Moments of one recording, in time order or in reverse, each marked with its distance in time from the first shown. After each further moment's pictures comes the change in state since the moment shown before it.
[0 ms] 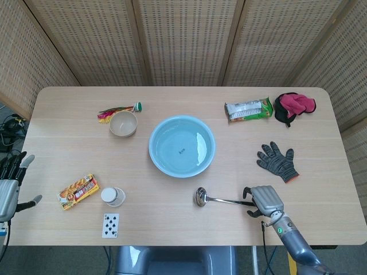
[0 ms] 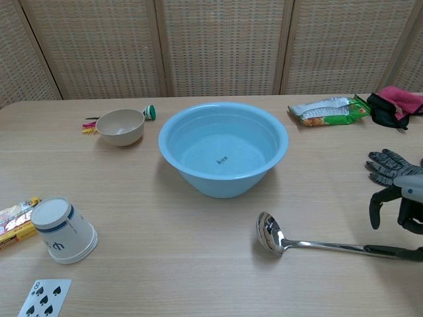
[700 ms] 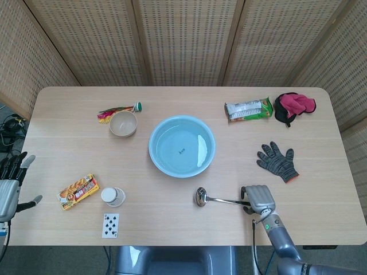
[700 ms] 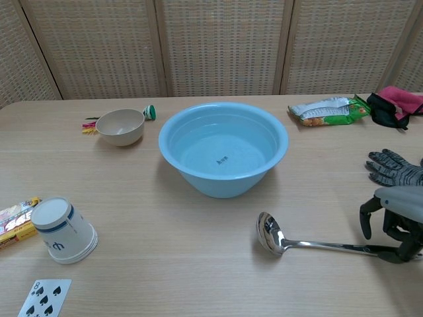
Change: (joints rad) left arm -0.001 0.000 0.001 0.000 -0.002 -0.002 0.004; right arm 0.061 -0.159 -0.010 0.082 0.224 0.091 -0.193
